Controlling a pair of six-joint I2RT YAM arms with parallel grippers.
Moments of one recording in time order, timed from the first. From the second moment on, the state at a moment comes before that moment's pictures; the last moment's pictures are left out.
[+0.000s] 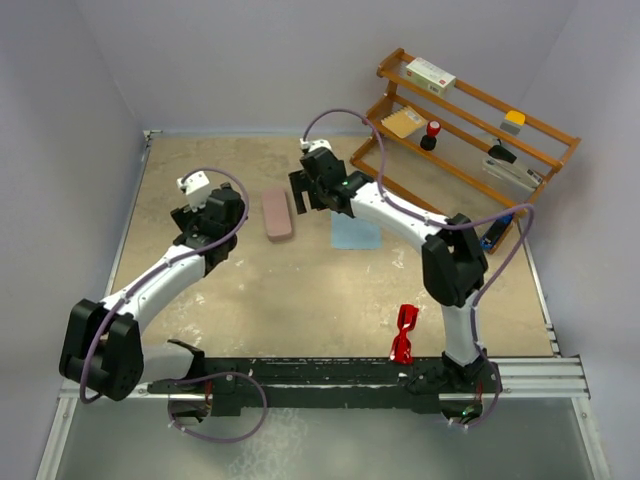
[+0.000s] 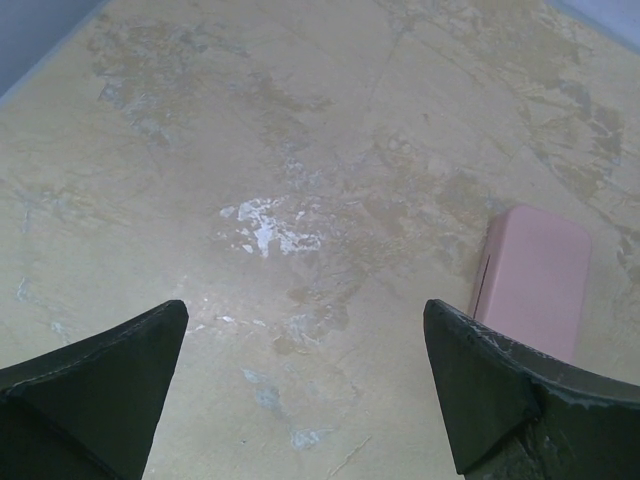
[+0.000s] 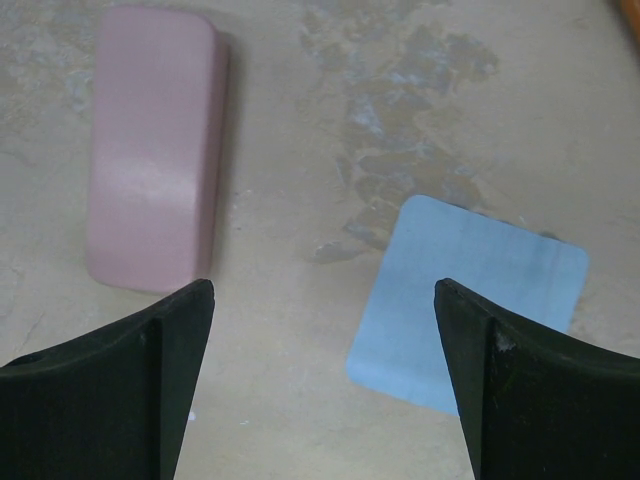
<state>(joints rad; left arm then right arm) -0.38 1.29 0.81 -0.16 -0.77 -0.60 0.71 1.99 1.69 -0.48 0.32 0.28</state>
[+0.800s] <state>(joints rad) -0.14 1.26 0.79 -0.20 -0.55 -0.68 0.80 2.35 2.07 -0.60 0.22 0.28</state>
